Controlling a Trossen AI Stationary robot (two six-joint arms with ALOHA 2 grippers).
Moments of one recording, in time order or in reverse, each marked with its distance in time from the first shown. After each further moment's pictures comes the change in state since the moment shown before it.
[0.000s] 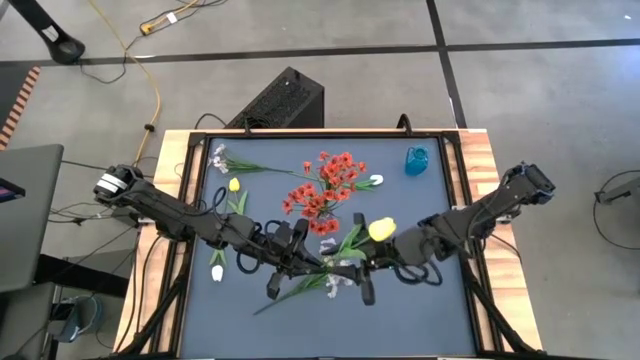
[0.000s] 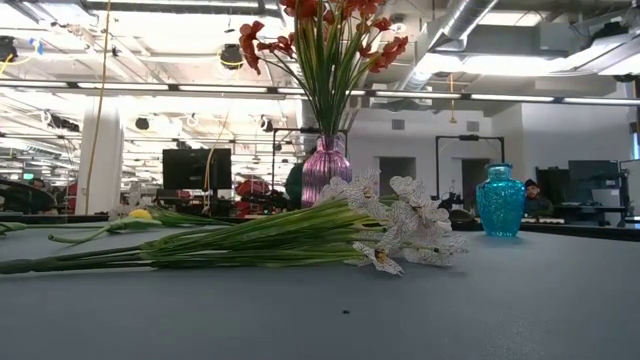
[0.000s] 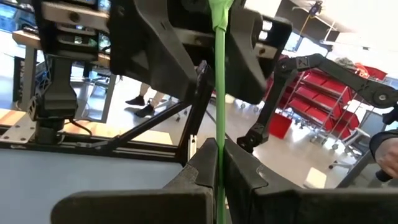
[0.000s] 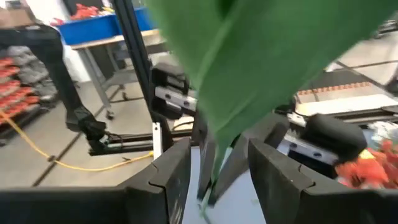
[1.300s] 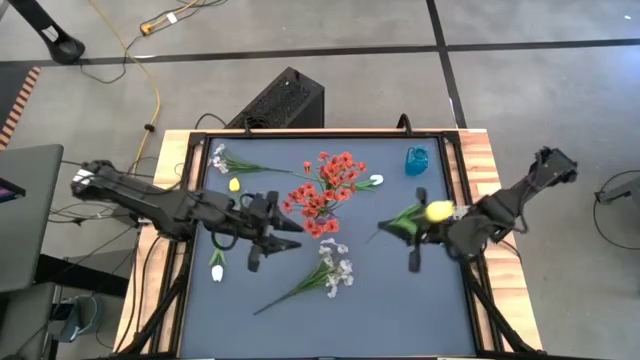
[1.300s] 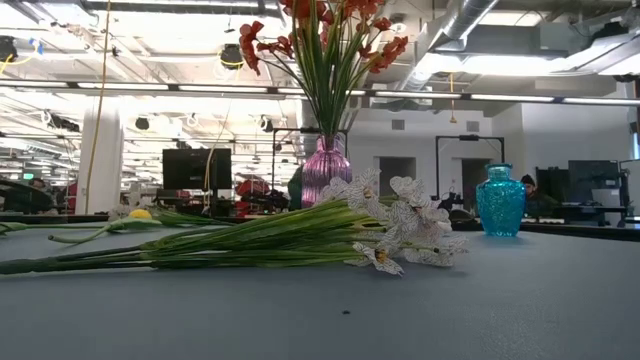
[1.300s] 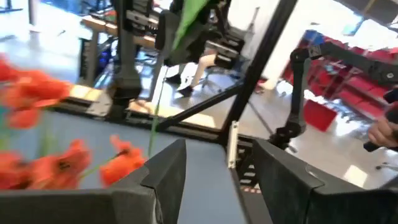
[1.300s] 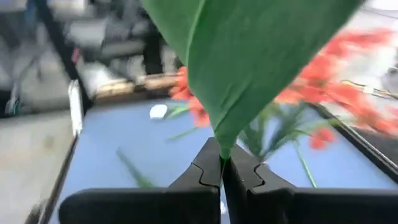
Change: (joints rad) left arm 0.068 -0.292 0.000 -0.452 -0.103 -0.017; right arm 0.108 -0.427 -0.291 -0.371 0.364 0.088
